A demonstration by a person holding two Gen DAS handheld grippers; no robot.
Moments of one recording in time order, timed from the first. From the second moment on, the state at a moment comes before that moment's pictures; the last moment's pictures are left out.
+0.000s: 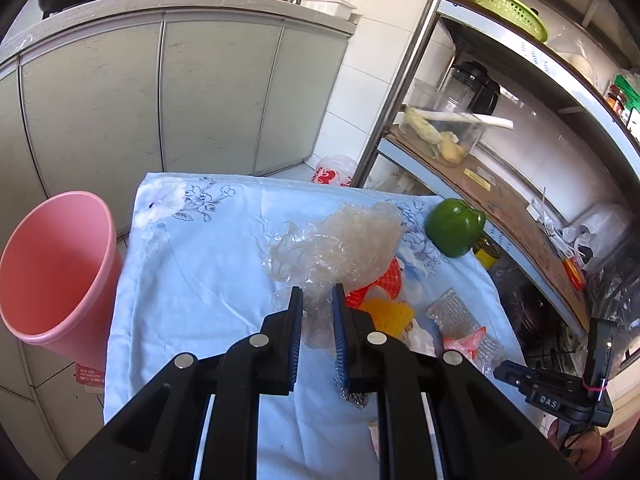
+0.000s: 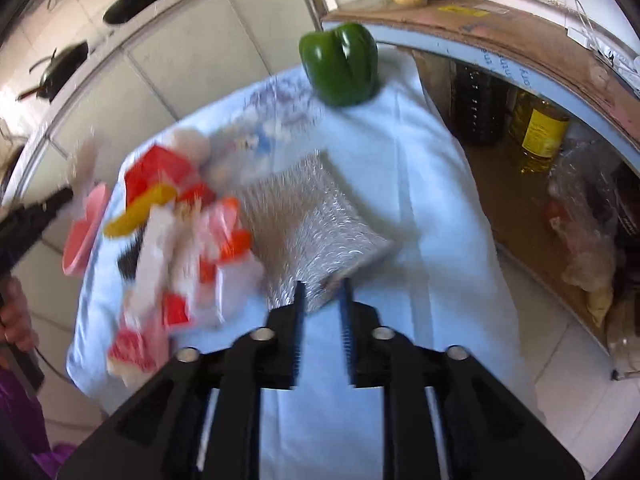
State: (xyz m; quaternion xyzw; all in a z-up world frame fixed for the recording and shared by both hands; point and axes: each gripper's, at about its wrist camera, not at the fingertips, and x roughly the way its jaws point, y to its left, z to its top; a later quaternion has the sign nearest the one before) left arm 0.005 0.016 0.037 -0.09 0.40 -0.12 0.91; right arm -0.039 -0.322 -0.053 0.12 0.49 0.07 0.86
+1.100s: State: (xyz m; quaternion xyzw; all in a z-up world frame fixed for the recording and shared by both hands) left arm -0.032 0.047 0.033 -0.10 0.39 -0.10 0.91; right arm -0.005 -0.271 -0.064 0.09 0.49 0.19 0.85
